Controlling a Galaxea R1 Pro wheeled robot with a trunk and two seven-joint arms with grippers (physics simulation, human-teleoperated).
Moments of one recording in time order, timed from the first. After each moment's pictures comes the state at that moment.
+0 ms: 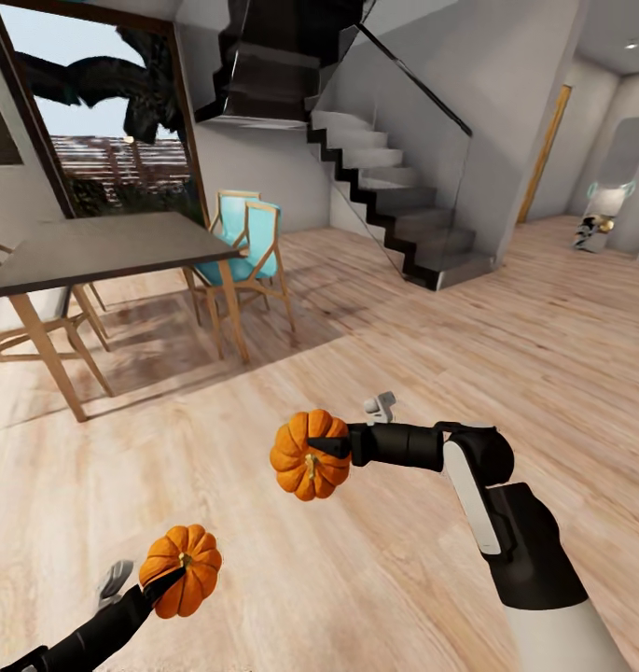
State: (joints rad) left arm -0.10 0.06 0.53 -1.14 0.35 0.74 -0.81; right arm -0.59 0.00 0.16 -1.61 -0.25 1.04 0.73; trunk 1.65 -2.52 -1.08
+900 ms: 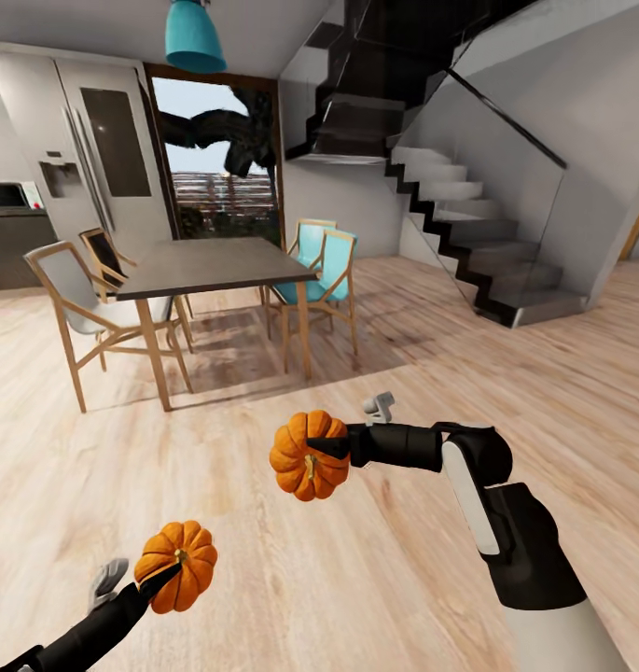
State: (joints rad) left arm -0.10 0.06 0.55 -1.15 0.35 0.71 -0.81; right arm -0.59 0.00 0.16 -1.61 -0.24 1.04 0.73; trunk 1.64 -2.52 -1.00
